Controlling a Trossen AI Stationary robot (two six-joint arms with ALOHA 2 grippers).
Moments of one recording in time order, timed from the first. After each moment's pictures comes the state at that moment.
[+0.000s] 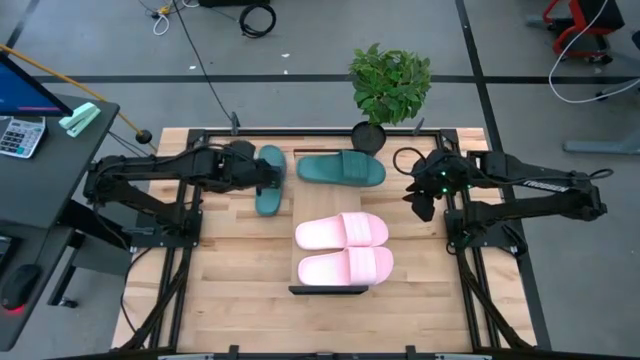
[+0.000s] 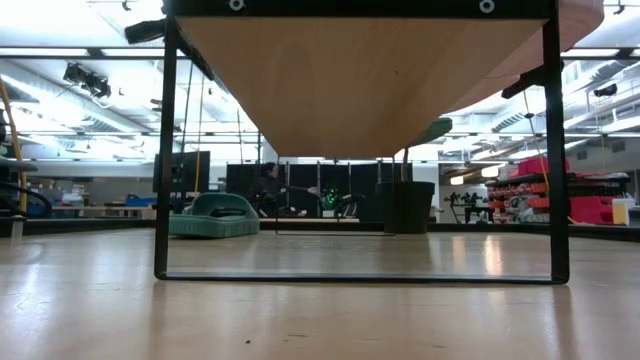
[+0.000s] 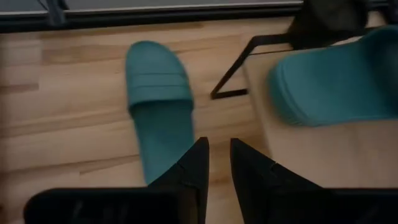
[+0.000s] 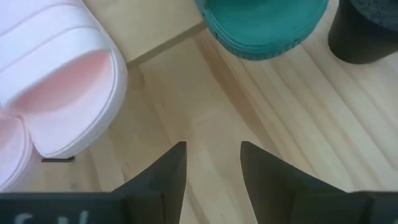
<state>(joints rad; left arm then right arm) 0.03 1.34 1.36 -1.16 -0.57 -1.28 -0.20 0.86 0.92 -0.97 -0.03 0.35</state>
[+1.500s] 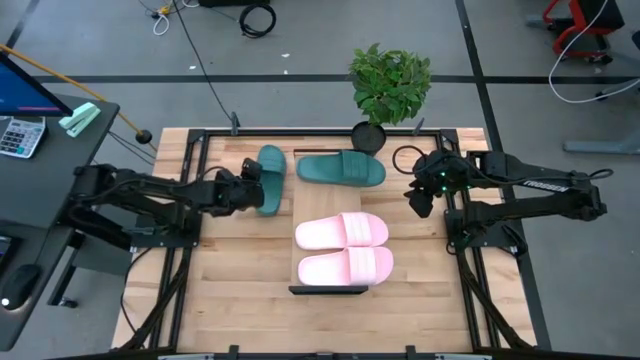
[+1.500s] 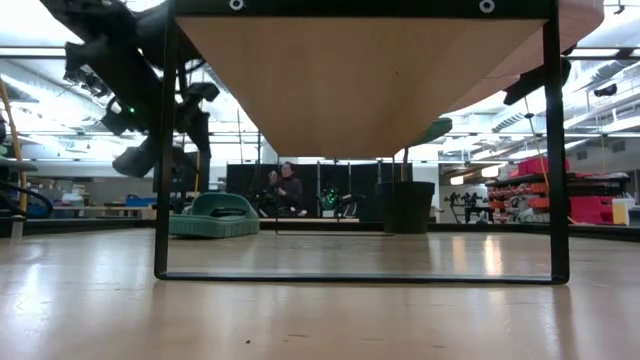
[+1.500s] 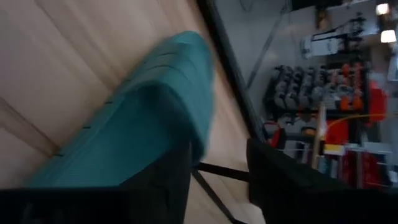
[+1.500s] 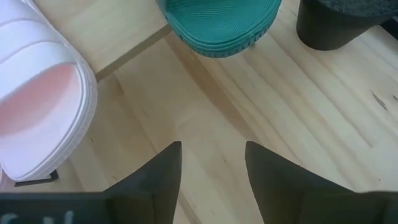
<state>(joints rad) 0.06 1.21 0.56 -0.28 -0.88 -2.21 -0.20 0.86 0.92 -1.00 0.05 0.44</state>
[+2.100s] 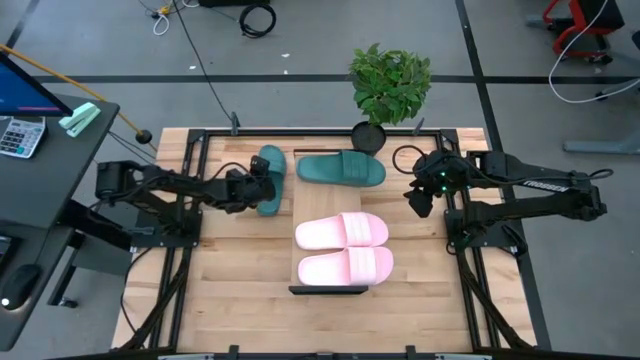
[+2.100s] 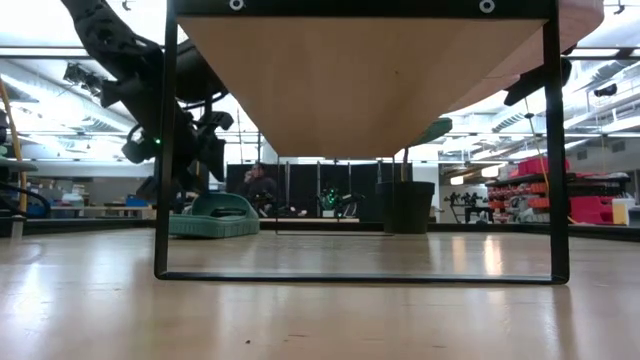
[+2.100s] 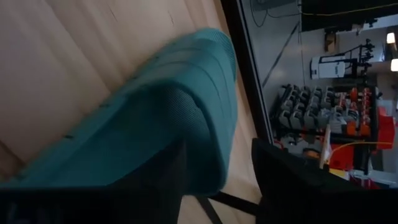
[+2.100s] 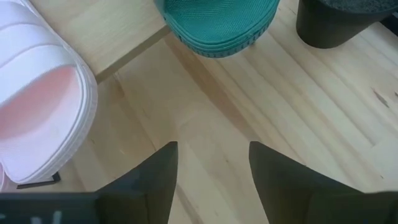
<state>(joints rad) 0.17 1.44 0.56 -0.06 -0.85 -2.24 -0.20 0.86 0.92 -1.00 0.05 0.46</state>
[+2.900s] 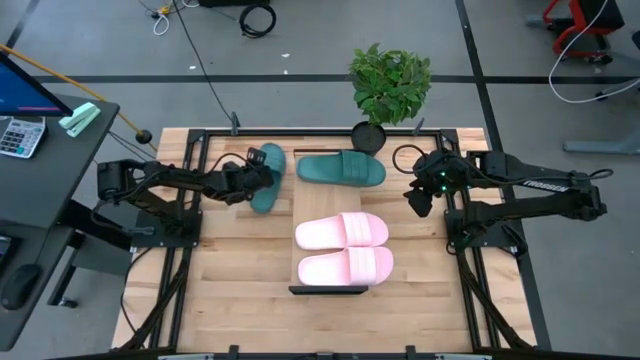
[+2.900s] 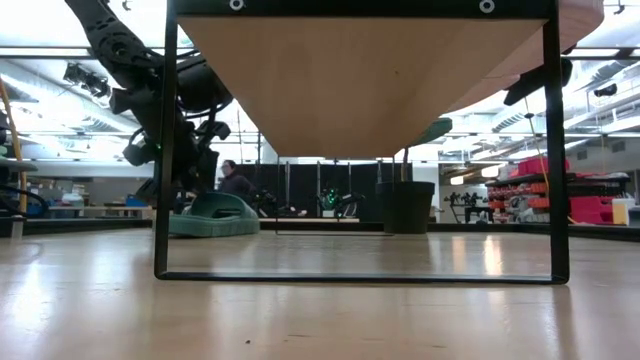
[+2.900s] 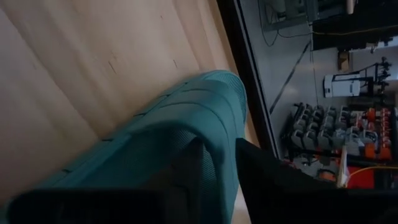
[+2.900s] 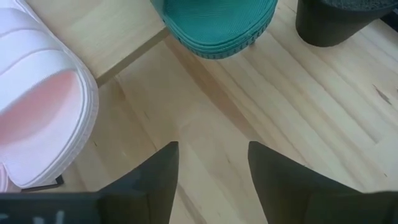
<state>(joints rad) 0.30 1.45 0.56 -0.06 -0.81 -2.16 -0.20 0.86 0.92 -1.00 0.05 0.48</state>
